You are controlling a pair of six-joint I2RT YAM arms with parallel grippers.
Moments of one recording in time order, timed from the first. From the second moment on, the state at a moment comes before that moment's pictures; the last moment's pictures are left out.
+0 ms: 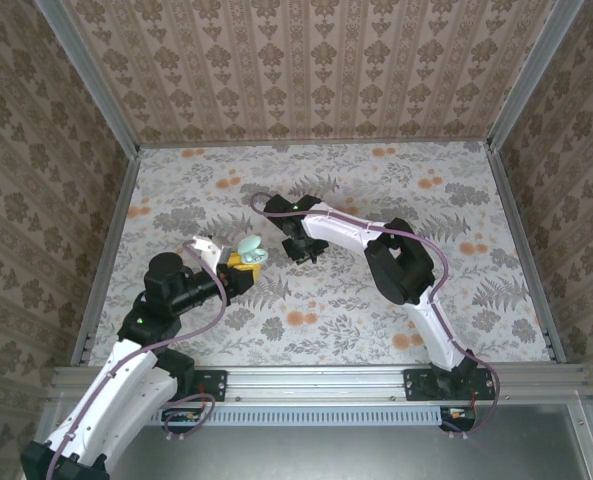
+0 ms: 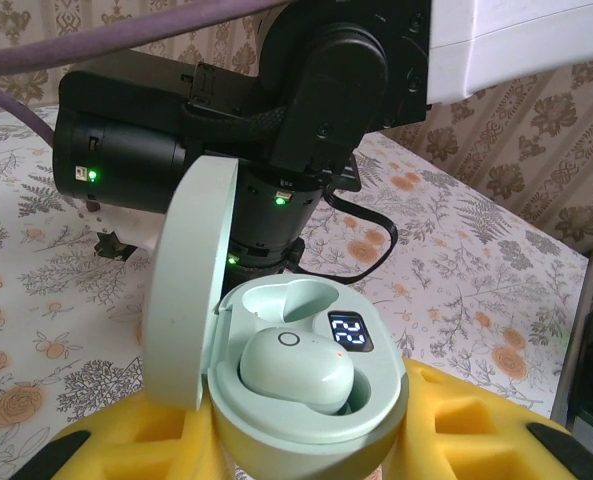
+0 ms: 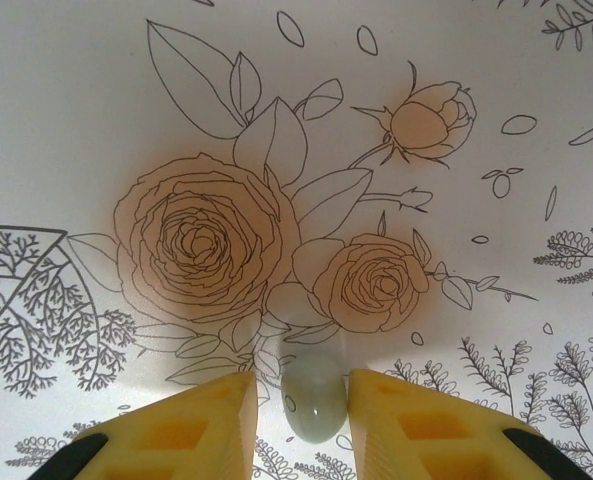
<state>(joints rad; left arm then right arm) -0.44 0.55 0.45 -0.17 0.57 -0.14 0.76 2.28 1.86 -1.04 0.20 0.36</state>
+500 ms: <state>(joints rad) -0.44 0.57 0.45 -0.17 0.57 -0.14 0.75 2.30 1.87 -1.05 0.22 0.33</state>
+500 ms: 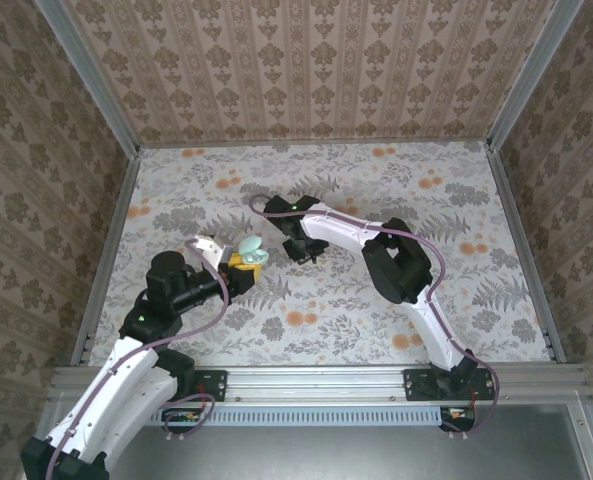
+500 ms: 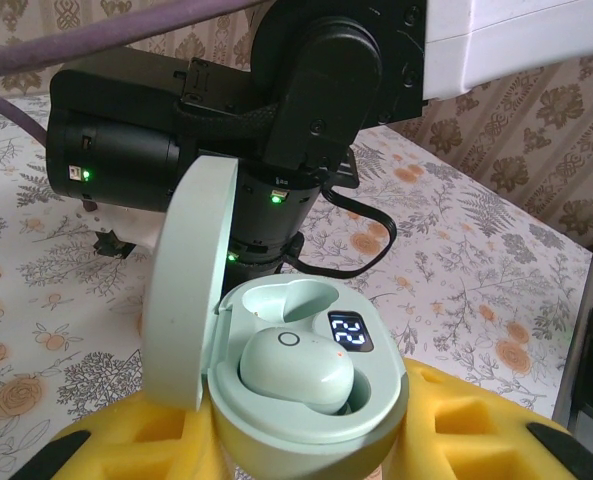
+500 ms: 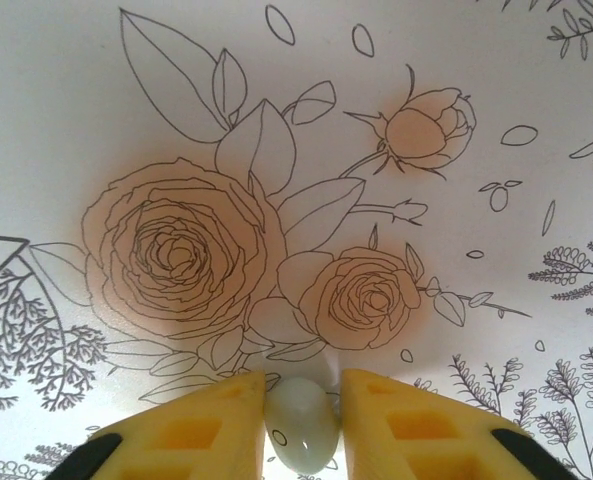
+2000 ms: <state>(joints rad) -0.58 0.85 0.61 0.06 0.79 -0.04 0.65 1.21 1.35 -0.82 -0.48 0.34</state>
